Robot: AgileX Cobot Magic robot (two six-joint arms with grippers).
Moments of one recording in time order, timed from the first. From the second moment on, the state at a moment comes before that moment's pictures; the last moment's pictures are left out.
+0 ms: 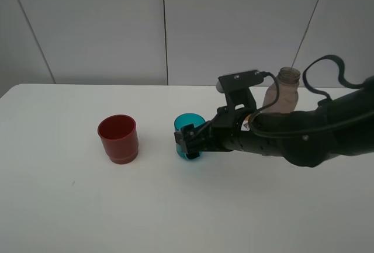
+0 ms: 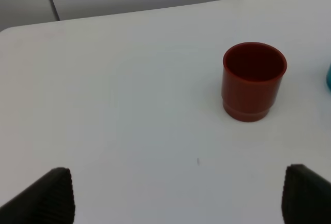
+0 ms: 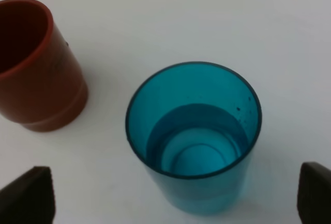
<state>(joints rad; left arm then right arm) -0.04 -0.01 -0.51 -0.16 1.08 0.15 0.77 1.69 -0.67 0.28 -0.30 -0.16</state>
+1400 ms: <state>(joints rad) -0.04 -0.01 -0.51 -0.16 1.08 0.15 0.63 1.79 -0.68 -0.25 -0.39 -0.10</state>
